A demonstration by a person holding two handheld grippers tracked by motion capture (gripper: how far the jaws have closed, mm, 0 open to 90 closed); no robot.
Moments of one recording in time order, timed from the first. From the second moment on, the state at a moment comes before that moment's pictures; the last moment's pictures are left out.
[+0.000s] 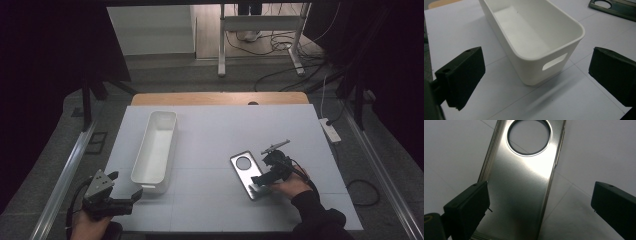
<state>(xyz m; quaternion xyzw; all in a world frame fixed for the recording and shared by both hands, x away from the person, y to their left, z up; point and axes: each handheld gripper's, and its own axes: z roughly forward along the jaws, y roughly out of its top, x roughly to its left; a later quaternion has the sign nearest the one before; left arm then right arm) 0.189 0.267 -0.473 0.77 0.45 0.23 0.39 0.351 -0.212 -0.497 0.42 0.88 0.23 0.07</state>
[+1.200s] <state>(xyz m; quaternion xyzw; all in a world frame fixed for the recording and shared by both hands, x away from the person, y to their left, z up) 0.190 0.265 -0.472 0.77 0.45 0.23 0.38 0.363 -0.215 -0.497 0.43 0.88 0.21 0.05</state>
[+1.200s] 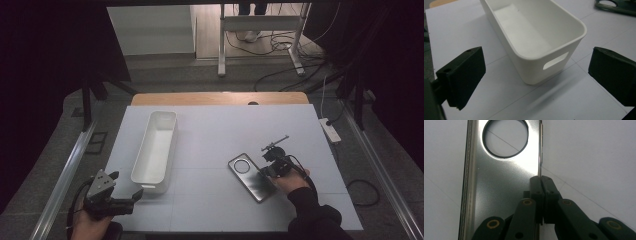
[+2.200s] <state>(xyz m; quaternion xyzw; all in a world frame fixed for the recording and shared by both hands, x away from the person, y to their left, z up) 0.199 0.256 -0.467 0.76 0.46 0.18 0.41 0.345 -0.223 -0.449 0.41 0.83 0.35 0.12</state>
